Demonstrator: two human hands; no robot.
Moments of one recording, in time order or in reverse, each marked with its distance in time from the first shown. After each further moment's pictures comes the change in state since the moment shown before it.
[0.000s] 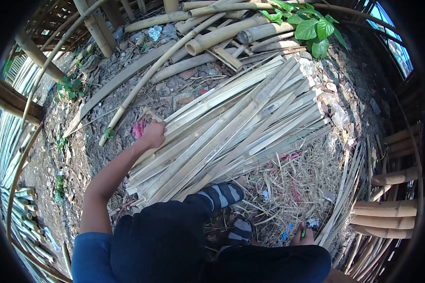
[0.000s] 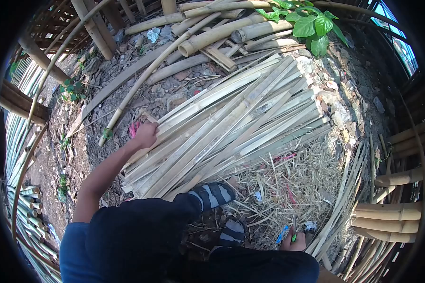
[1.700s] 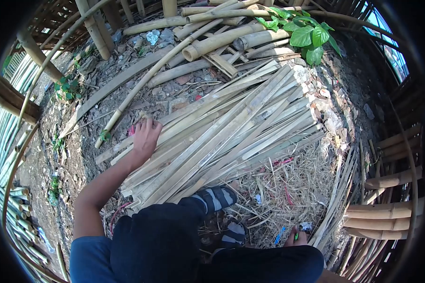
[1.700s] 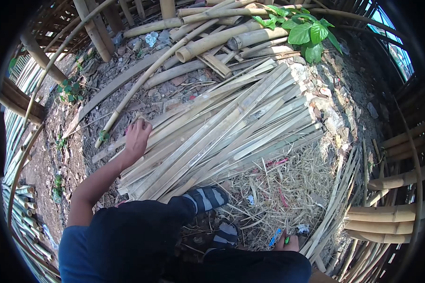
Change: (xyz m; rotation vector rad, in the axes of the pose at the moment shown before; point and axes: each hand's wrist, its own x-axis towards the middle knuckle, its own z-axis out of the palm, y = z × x) left_hand -0.037 0.038 -0.040 0.462 0.523 0.101; right_hand 0.002 -0.001 -0.004 -0.081 -0.008 0.063
